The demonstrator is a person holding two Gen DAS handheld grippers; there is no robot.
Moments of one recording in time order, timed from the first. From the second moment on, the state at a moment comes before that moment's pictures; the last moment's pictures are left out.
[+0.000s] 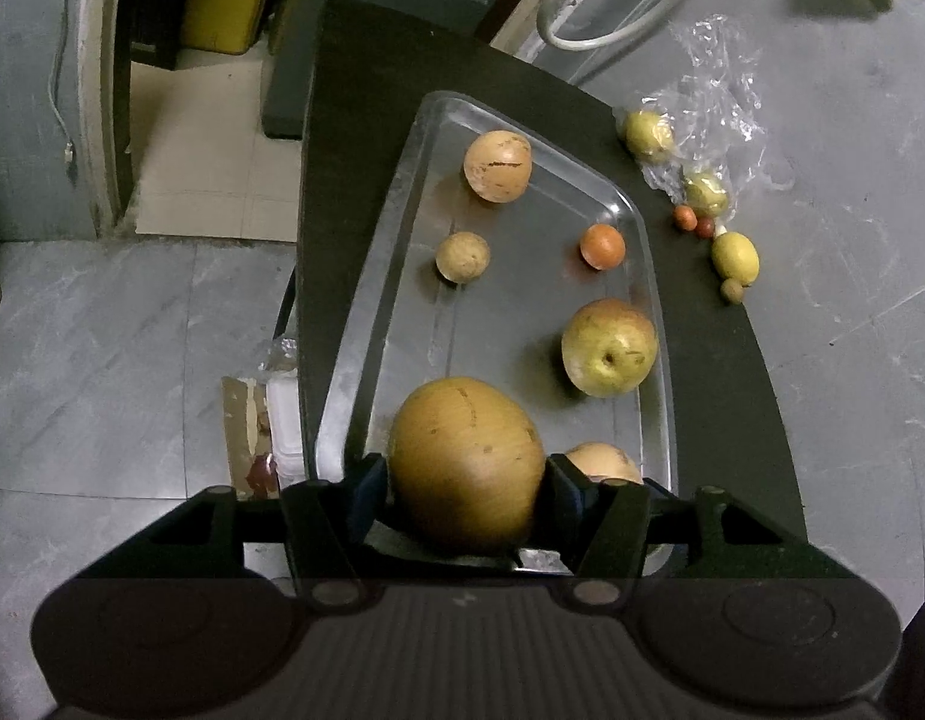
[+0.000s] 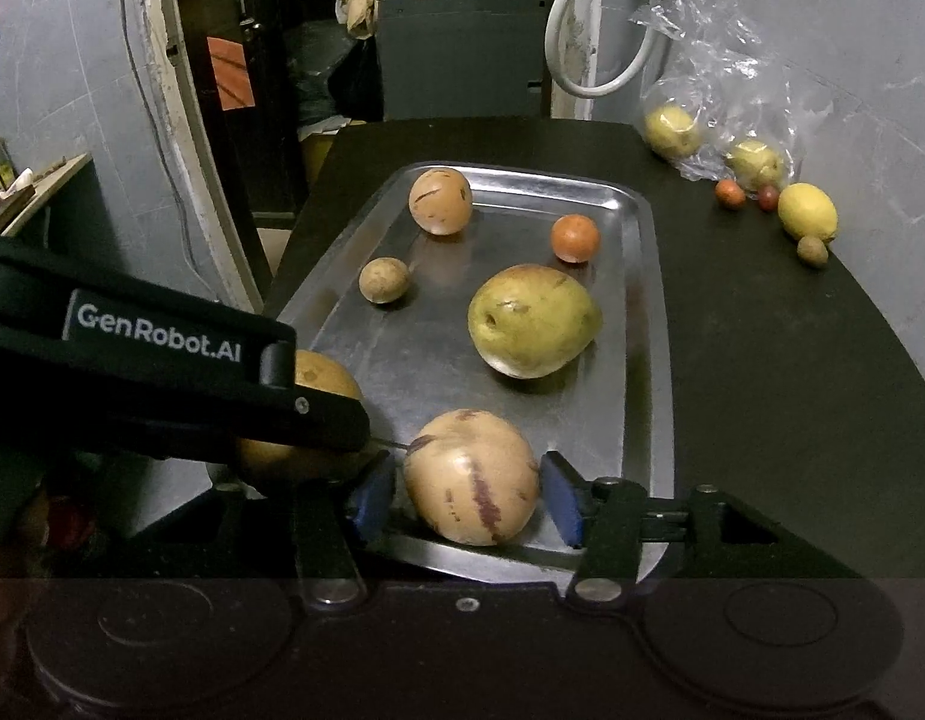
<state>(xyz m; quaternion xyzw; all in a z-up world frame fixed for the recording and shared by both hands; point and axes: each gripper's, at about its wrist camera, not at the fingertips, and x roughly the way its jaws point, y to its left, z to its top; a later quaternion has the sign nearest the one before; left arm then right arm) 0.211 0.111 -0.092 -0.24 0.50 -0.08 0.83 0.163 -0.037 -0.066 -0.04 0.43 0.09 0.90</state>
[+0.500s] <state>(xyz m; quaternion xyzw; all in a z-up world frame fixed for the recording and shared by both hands) 0.186 0.111 -0.061 -0.19 0.48 -0.09 0.85 0.140 -0.039 -0.050 -0.08 0.39 0.11 0.91</state>
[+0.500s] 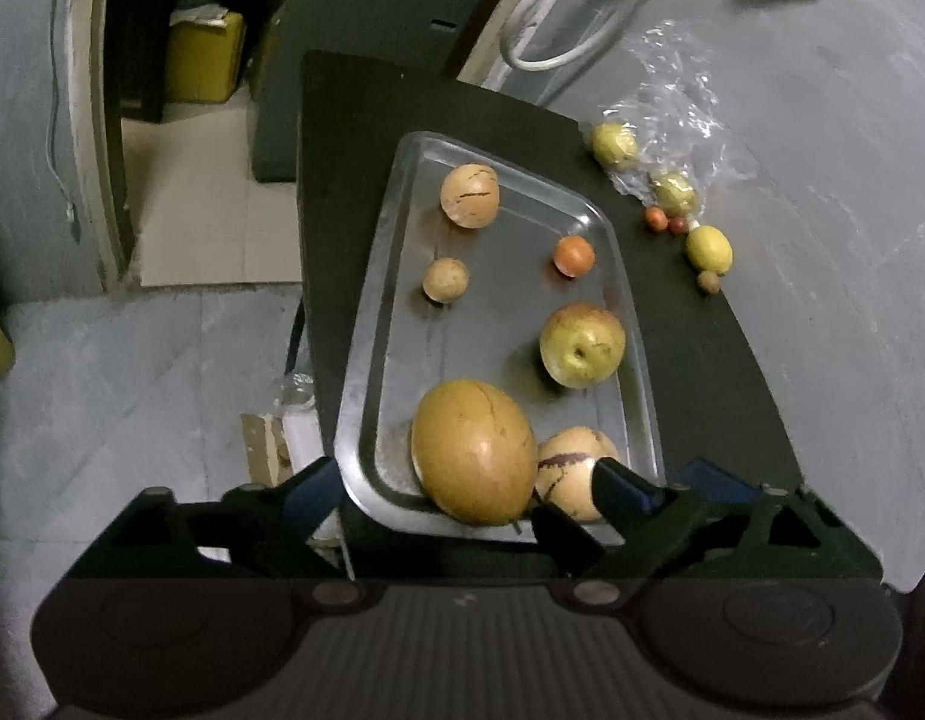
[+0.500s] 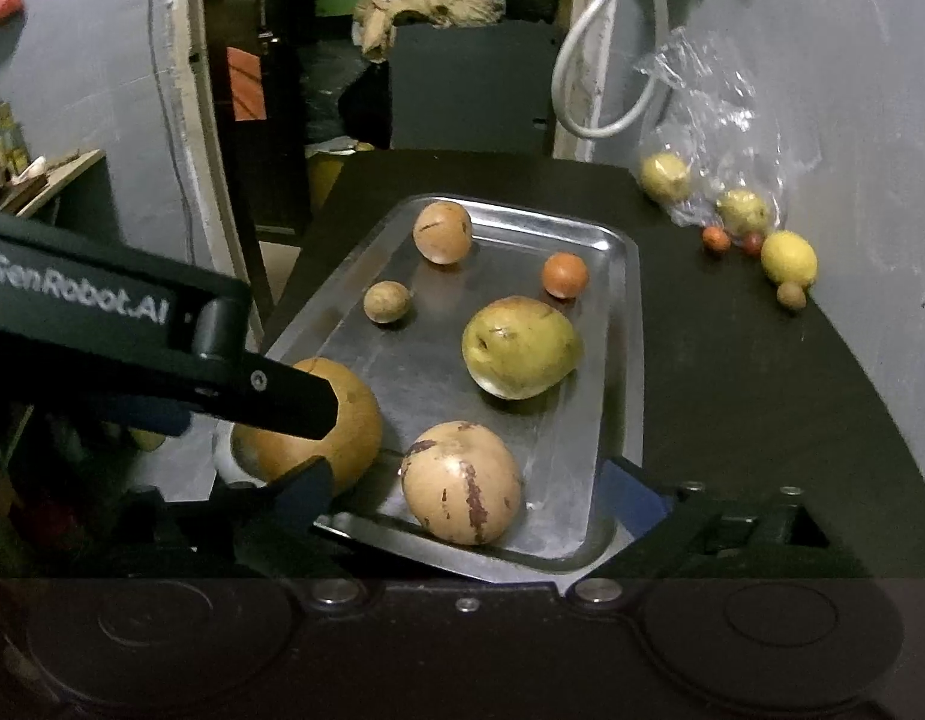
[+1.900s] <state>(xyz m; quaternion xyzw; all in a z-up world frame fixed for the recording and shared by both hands) 0.168 0.025 -0.039 0.01 0.51 -0.11 0.86 0.128 -0.135 -0.050 -0.05 0.38 -0.04 0.92</state>
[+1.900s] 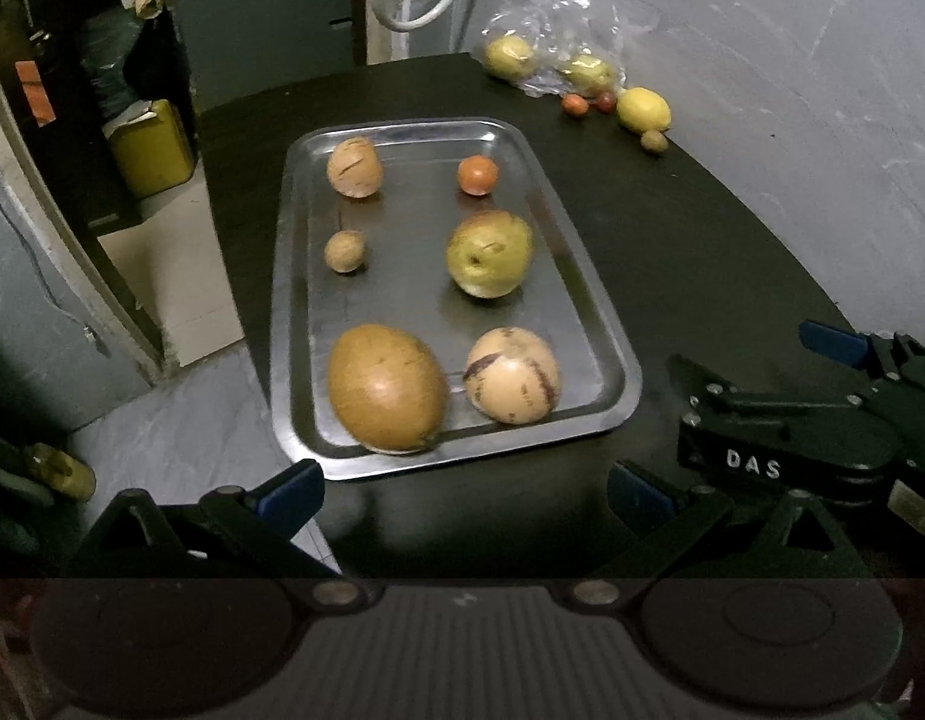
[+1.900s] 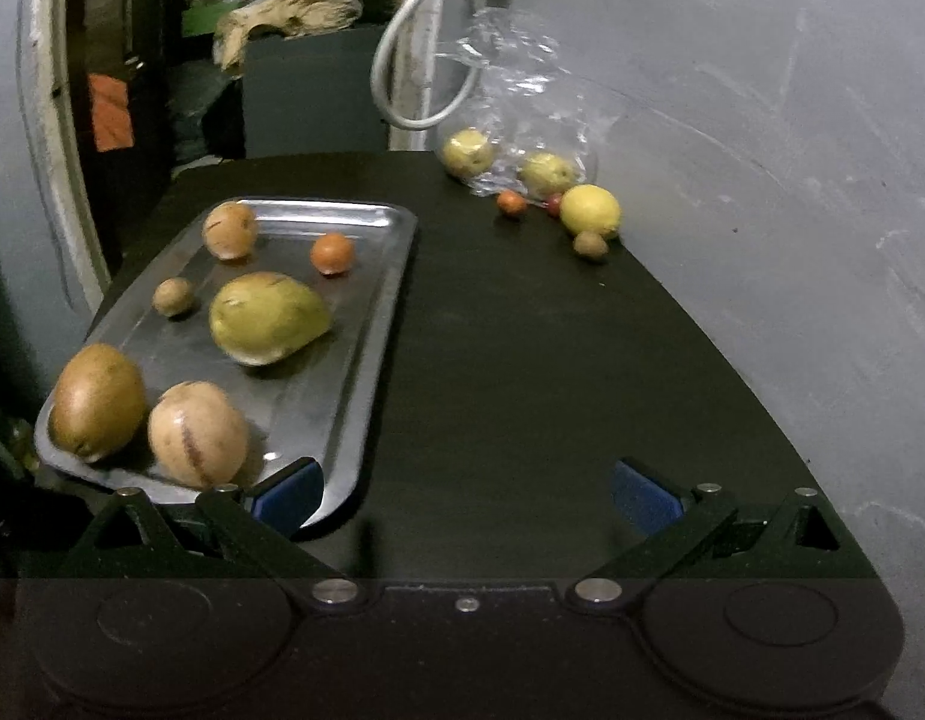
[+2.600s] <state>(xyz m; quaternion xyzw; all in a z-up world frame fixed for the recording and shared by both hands) 0.226 -0.041 -0.028 -0.01 0.51 -0.08 0.85 0.172 -0.217 -0.057 -0.02 0.34 -0.07 0.94</state>
